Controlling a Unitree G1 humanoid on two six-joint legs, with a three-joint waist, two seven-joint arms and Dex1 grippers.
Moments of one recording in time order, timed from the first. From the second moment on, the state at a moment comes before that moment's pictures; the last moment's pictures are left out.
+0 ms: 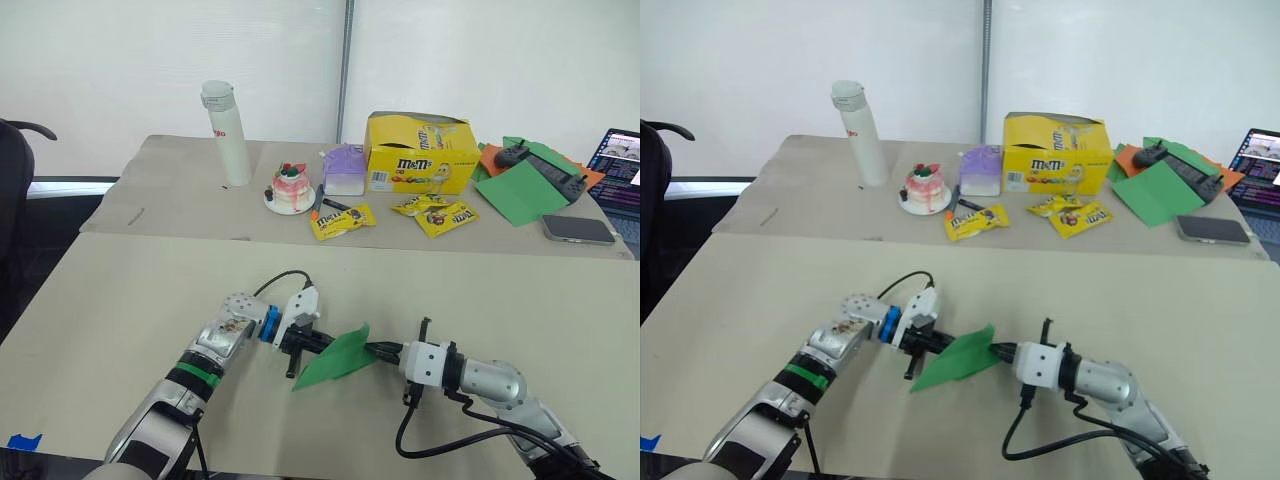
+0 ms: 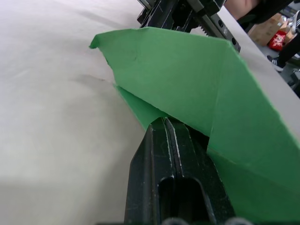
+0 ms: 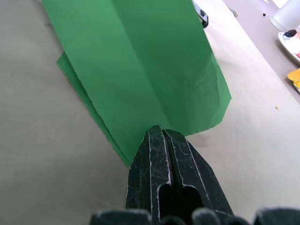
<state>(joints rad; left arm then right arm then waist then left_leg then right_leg) -0.52 0.39 -0.38 0.38 -0.22 0.18 -1.39 0.00 -0.61 0.25 -0.03 -0.08 -0.38 0.76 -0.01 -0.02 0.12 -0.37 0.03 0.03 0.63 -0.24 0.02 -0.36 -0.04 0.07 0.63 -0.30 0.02</state>
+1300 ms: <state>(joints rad) -0.34 0.58 -0.32 0.06 -0.30 0.36 -1.39 0.01 -0.68 0.28 -0.06 -0.11 -0.48 0.81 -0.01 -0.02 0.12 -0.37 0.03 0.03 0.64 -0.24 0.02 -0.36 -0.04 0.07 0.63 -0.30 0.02</state>
